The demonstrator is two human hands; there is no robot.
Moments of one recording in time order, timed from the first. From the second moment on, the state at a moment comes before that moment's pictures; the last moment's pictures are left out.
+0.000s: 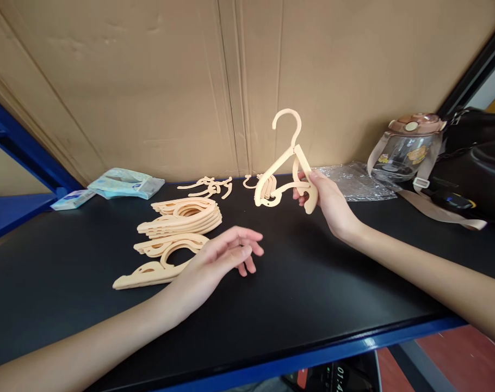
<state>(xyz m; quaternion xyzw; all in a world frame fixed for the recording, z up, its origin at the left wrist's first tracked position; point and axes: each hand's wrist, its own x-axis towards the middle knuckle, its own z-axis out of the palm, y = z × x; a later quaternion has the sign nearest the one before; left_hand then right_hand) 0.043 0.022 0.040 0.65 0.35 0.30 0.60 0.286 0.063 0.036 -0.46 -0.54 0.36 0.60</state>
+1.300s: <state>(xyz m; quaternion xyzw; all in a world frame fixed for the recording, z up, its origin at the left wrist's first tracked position) 0.035 0.017 0.030 0.78 0.41 0.35 0.31 0.279 0.046 0.045 -0.44 -0.69 0.26 0.52</state>
